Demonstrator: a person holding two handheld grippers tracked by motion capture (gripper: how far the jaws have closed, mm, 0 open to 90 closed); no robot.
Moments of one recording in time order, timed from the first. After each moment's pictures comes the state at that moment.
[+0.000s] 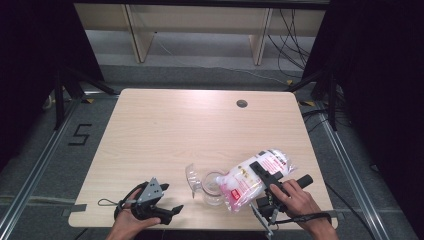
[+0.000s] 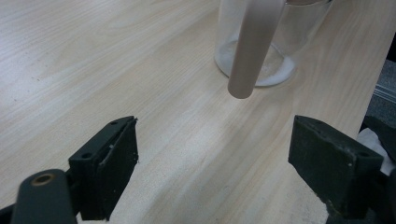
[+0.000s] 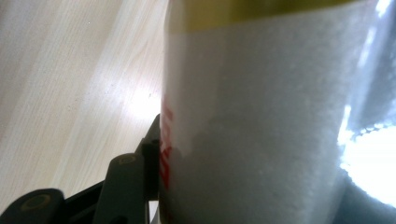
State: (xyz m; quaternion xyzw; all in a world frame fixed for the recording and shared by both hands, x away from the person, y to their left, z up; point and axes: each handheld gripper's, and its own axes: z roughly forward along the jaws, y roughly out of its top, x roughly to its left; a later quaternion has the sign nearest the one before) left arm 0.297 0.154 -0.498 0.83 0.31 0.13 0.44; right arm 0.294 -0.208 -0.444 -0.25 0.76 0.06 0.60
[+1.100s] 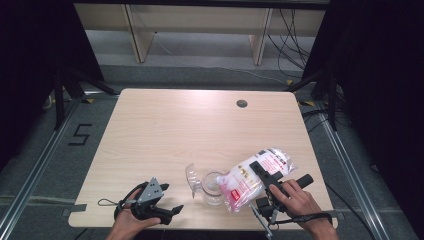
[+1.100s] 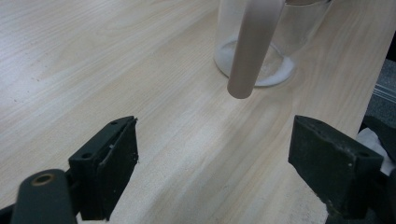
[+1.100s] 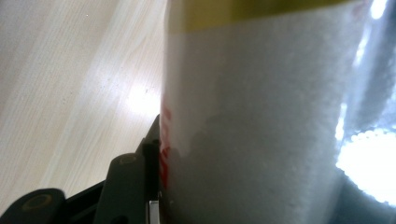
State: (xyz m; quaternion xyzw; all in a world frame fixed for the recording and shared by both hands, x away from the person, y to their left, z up) left arm 0.297 0.154 -0.497 0.83 0.31 0.13 0.44; right arm 0.293 -0.207 -0.444 -0.26 0.75 0.05 0.61
